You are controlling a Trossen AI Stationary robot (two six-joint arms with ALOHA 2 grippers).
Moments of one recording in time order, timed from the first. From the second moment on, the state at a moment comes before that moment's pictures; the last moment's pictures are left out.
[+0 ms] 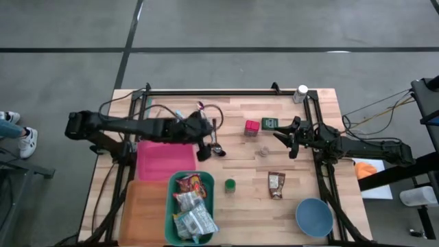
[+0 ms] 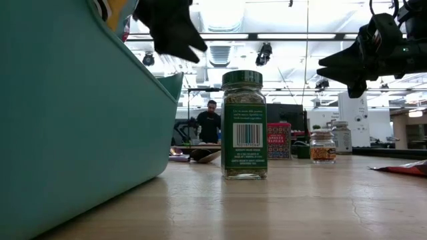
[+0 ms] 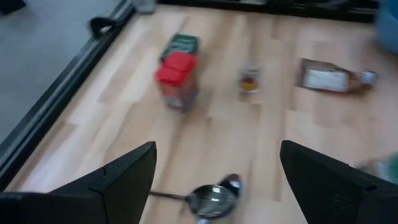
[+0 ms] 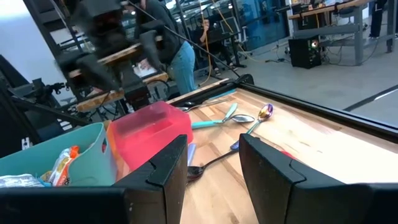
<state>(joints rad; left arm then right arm) -0.01 1.43 1.08 -0.33 -0.24 -0.11 -0.17 0.28 0.02 0.26 0.11 0.34</state>
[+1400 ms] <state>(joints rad) -0.35 1.83 1.47 -0.50 -0.16 -0.28 -0.17 0.28 0.02 0.27 0.11 0.34</state>
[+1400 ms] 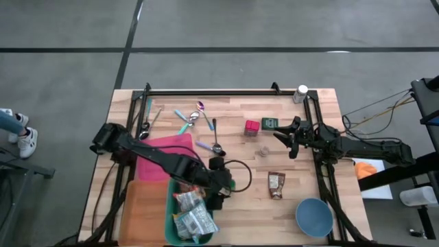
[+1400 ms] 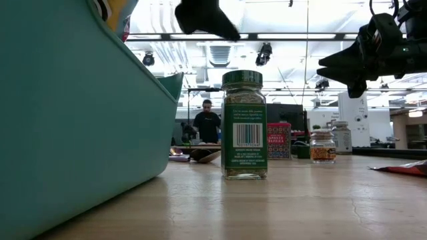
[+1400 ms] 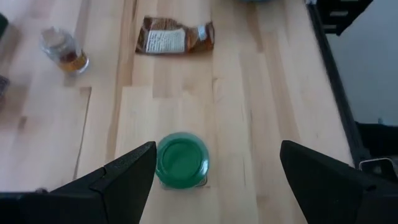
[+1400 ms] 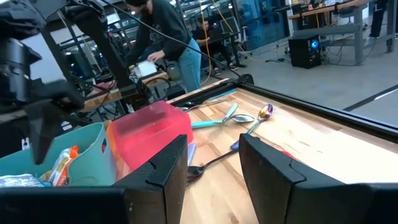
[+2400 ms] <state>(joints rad) -0.27 1.83 1.27 -0.26 -0.07 -0.31 -0.17 0.28 0.02 0.27 0.11 0.34</state>
